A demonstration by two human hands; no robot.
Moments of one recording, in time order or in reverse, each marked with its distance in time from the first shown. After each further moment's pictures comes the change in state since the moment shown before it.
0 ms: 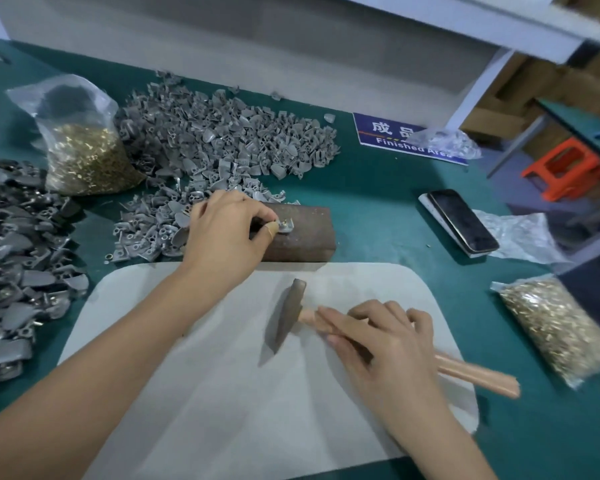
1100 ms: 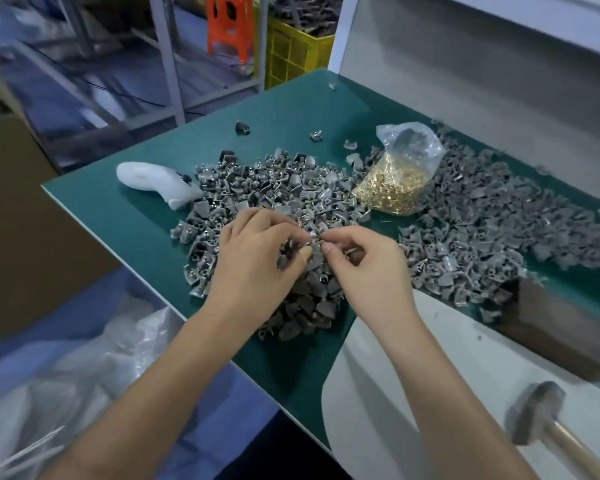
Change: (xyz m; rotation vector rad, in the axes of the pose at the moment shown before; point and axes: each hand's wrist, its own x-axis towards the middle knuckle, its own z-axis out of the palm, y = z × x) left_hand -0.162 -0.162 -0.171 0.127 0.385 -0.362; right_hand 0.135 -0.286 0.110 0.729 -0.342 -0.187
